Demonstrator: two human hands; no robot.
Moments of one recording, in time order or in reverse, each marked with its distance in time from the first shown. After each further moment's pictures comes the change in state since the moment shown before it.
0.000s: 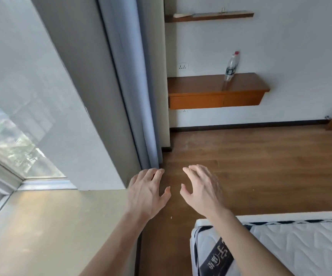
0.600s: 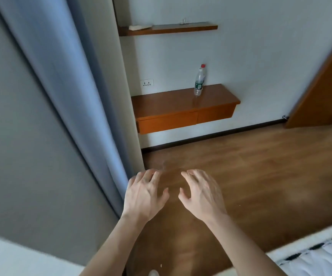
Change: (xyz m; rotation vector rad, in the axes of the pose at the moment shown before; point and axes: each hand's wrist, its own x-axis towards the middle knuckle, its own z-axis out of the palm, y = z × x) left_hand 0.293 -0.023 0.076 -0.095 -0.042 0.224; right_hand 0.226 0.098 0.053 -0.212 0.036 0.199
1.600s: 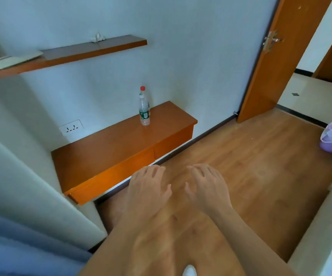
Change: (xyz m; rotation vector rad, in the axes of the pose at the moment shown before) left_hand 0.446 0.090 0.141 -0.063 -0.147 0.301; right_hand 0.312 0.250 0.040 -0.117 0.061 0.426
